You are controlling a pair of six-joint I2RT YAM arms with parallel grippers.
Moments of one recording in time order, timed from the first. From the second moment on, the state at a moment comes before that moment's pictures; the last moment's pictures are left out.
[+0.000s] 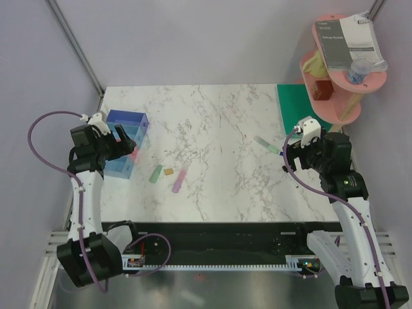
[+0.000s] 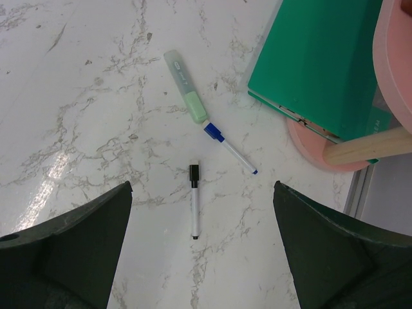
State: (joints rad) left arm 0.30 0.97 0.89 -0.52 0.37 -0.10; right arm 0.06 0.77 0.90 -0.64 -0.19 -0.35
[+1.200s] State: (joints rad) left arm 0.31 1.75 1.25 -0.41 0.13 -0.35; right arm 0.06 0.79 0.88 -0.64 -0.21 -0.40
